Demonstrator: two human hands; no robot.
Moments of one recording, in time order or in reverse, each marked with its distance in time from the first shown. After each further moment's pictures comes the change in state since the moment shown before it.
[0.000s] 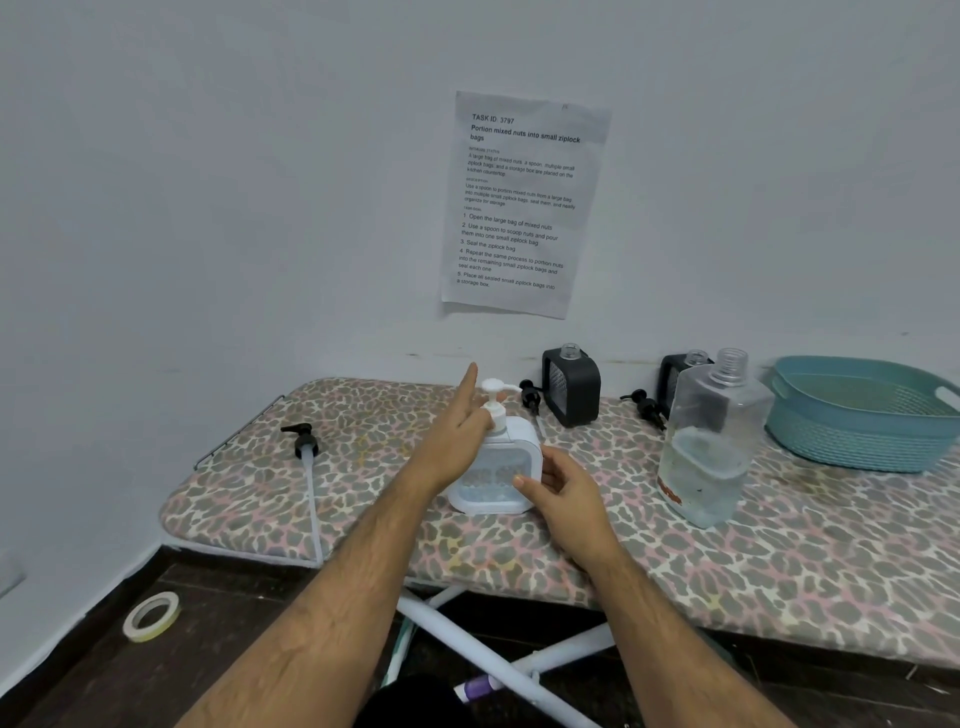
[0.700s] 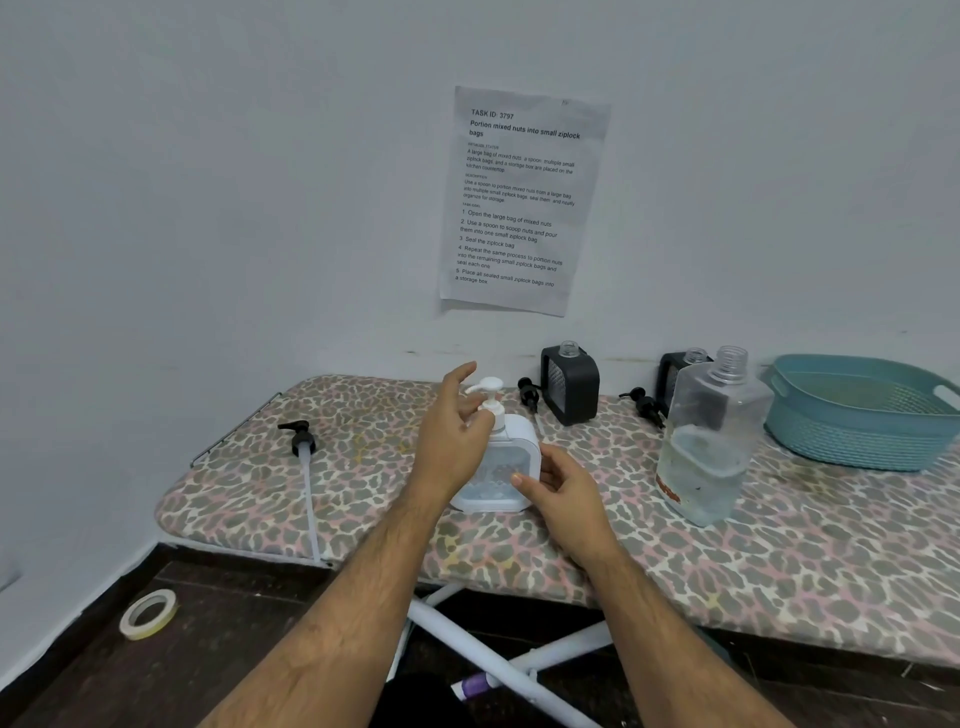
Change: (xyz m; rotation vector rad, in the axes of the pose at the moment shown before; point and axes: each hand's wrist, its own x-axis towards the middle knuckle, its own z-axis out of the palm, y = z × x) left_hand -0.006 -0.006 0.012 -0.046 0.279 0.106; right_hand -0.001 -0.001 0.000 0.008 -0.001 -0.006
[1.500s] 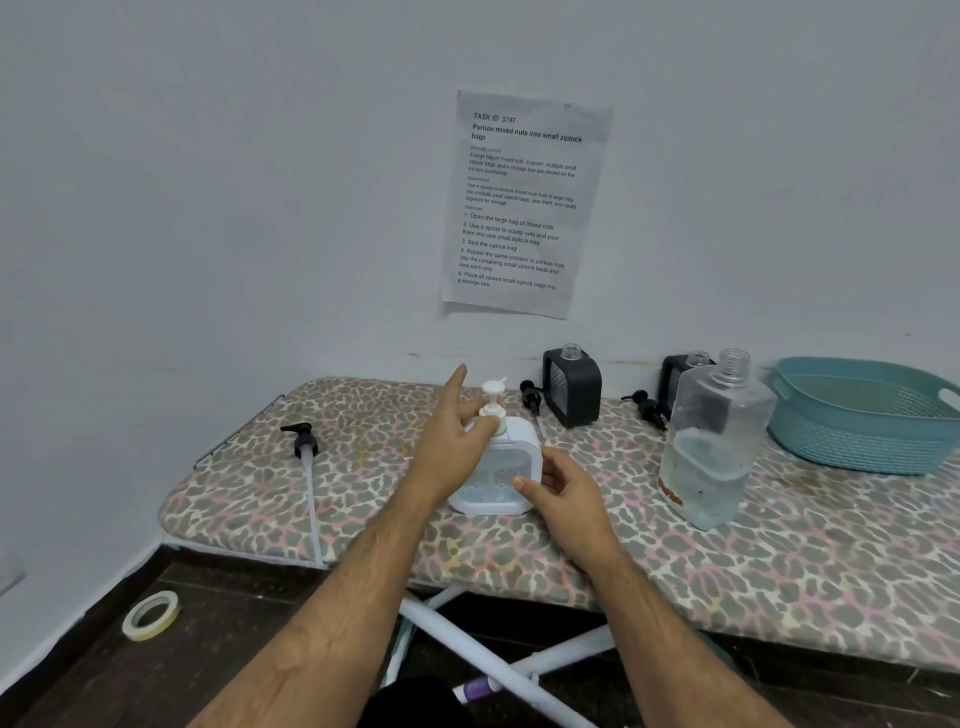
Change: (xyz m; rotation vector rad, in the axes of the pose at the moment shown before) left_hand 0.004 -0.008 -0.005 -0.042 -0.111 -0.061; right_hand -0.001 -0.001 0.000 0.016 -0.002 0.004
